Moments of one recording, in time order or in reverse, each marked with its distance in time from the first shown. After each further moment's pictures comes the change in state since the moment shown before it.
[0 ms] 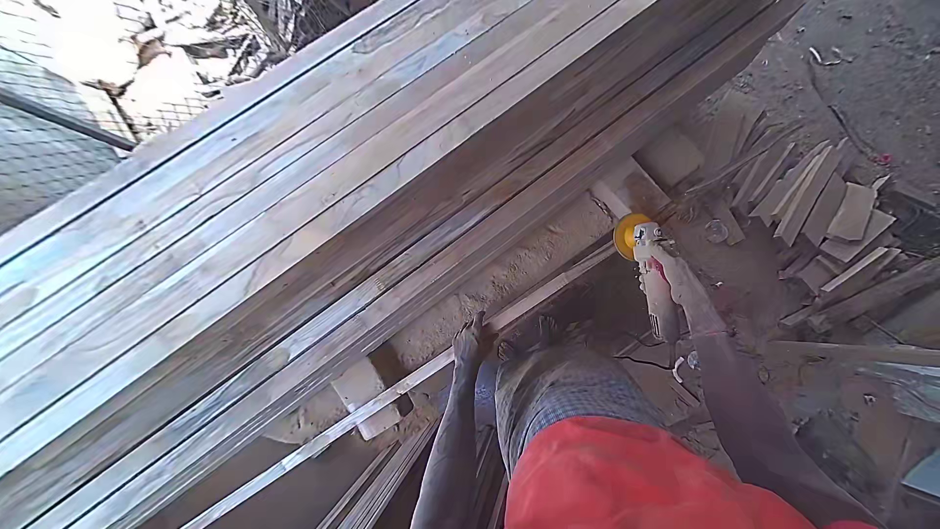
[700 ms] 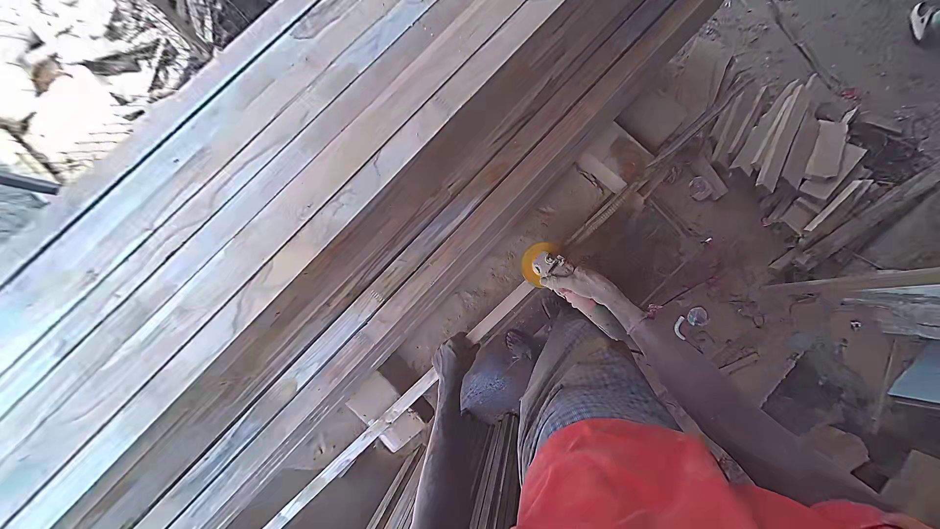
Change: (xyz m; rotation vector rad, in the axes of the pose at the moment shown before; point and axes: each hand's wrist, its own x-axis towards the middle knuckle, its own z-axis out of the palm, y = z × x) left_hand -0.007 -0.077 -0.023 0.114 -0.136 -0.093; right_hand -0.054 0.035 0.173 -0.535 -0.390 -0.080
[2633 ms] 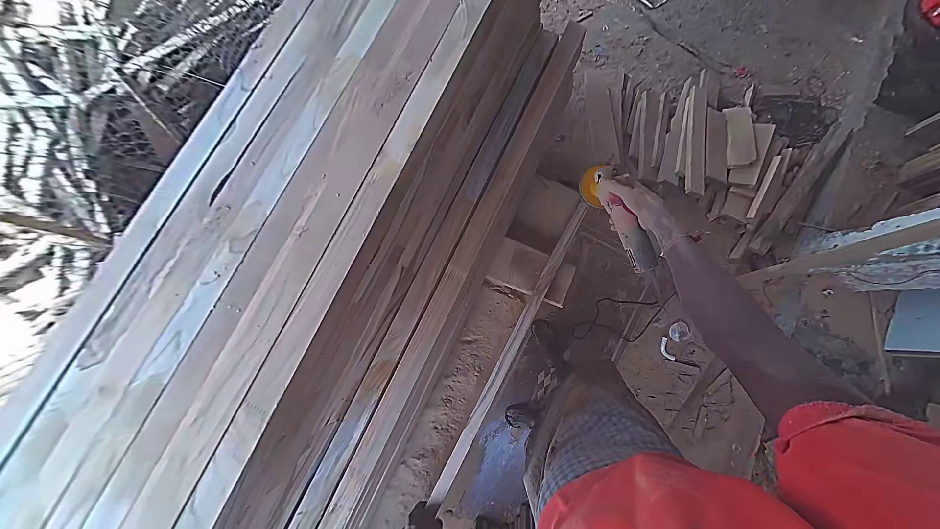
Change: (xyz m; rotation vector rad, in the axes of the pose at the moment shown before) left_hand 0.005 0.111 -0.035 0.130 -0.163 -0.254; right_hand 0.118 0.077 -0.526 0.583 0.601 0.153
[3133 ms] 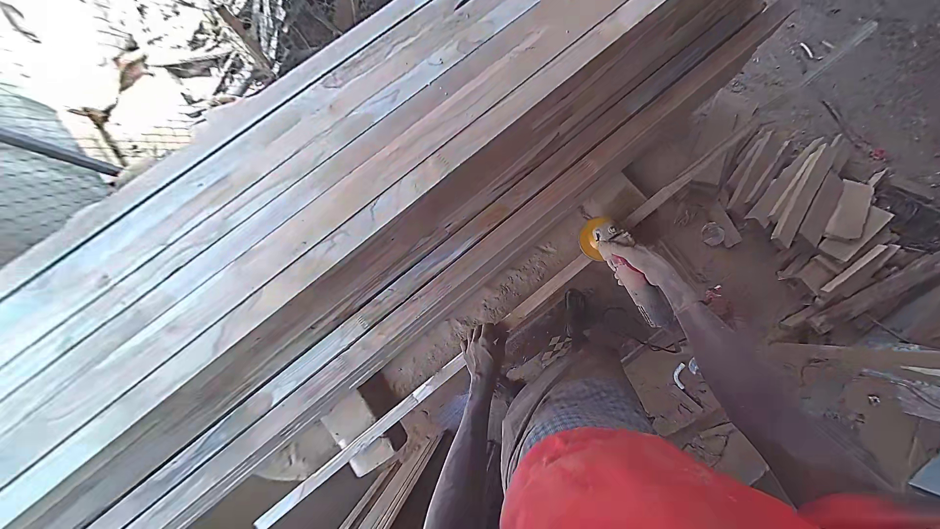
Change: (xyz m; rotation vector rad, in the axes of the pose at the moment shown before) left_hand 0.002 0.043 0.024 -0.325 0.537 0.368; right_hand -0.236 0.109 0.218 -0.345 -0.476 -0.056
